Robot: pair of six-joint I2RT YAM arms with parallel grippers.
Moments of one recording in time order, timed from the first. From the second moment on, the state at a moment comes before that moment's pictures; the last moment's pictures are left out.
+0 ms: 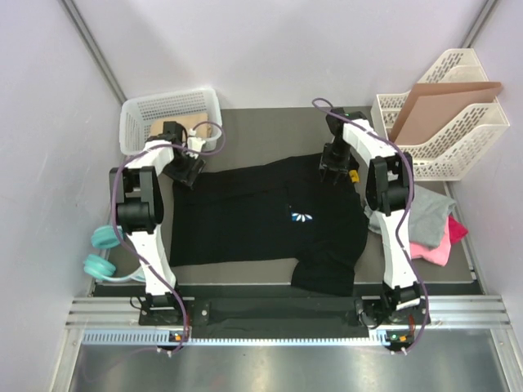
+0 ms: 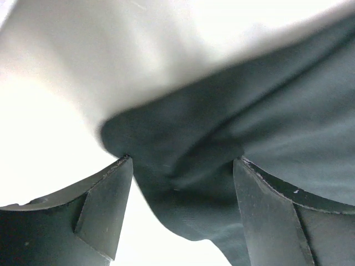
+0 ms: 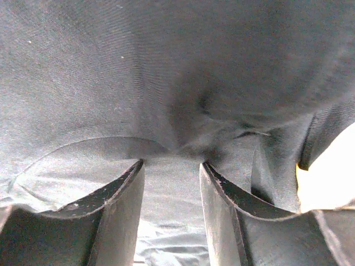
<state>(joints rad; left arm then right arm) 0.03 2.05 1.52 -0.71 0.05 0.50 0.25 2.40 2.10 -1.20 -0.05 0.48</state>
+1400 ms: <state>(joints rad) -0.06 0.93 0.64 -0.99 0.06 0.76 0.88 0.96 0.81 -1.06 0.19 0.82</state>
